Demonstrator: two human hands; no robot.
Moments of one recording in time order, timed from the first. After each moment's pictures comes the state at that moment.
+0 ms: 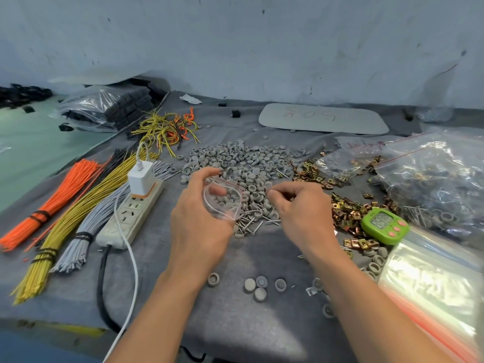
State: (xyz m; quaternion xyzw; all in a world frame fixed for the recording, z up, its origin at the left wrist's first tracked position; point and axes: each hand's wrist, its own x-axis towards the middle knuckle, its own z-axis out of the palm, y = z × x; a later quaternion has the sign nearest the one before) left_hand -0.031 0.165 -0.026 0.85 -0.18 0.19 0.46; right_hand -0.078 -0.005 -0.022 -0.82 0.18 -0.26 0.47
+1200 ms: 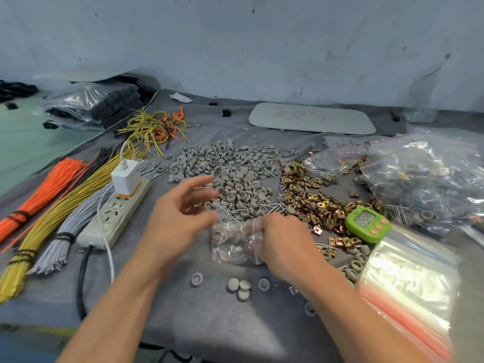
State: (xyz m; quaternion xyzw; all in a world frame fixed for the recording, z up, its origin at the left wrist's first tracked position) left_hand -0.020 0.184 -0.021 0.78 -0.22 -0.04 0.59; right_hand -0.104 0.000 -0.036 -0.97 0.13 -0.03 0.22
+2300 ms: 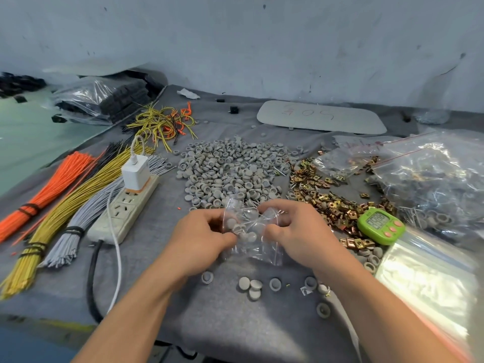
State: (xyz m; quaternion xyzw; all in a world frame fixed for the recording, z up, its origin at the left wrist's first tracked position) left_hand -0.030 0.174 -0.034 0.85 -0.16 -0.14 0.48; right_hand -0.099 -0.017 -0.036 -0.86 0.13 -0.06 0.50
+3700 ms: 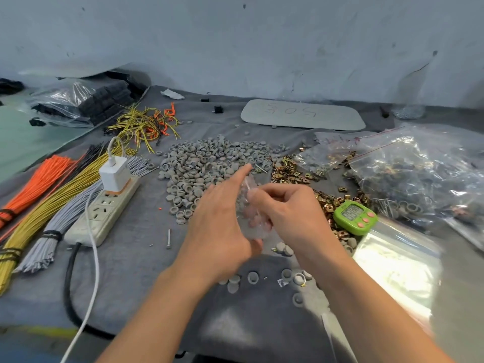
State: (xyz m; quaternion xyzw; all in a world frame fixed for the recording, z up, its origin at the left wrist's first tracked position) left_hand -0.066 0.125 -0.018 0.88 -0.32 0.05 0.35; right_hand -0.117 -0.015 -0.012 -0.74 0.10 -0.18 0.64
